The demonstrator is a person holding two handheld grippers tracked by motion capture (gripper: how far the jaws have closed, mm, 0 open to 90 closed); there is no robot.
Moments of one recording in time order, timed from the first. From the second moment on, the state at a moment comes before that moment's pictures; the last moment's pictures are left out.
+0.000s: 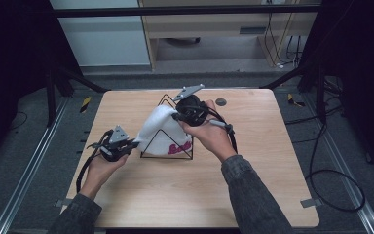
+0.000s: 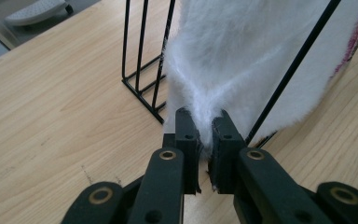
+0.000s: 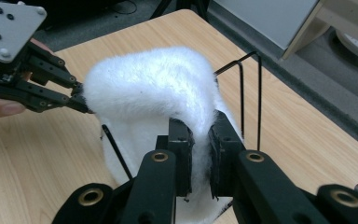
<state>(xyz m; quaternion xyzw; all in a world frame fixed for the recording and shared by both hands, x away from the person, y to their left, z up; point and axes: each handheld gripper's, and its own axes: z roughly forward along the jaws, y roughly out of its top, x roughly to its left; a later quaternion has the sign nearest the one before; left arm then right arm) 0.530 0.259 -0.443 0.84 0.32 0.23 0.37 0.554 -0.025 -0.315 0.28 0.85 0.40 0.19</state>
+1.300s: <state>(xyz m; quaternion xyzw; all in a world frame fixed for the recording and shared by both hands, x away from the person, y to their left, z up) 0.508 0.300 -0.411 0.79 0.37 0.24 0.42 0.516 -0.110 -0.346 0.34 0.80 0.43 0.23</state>
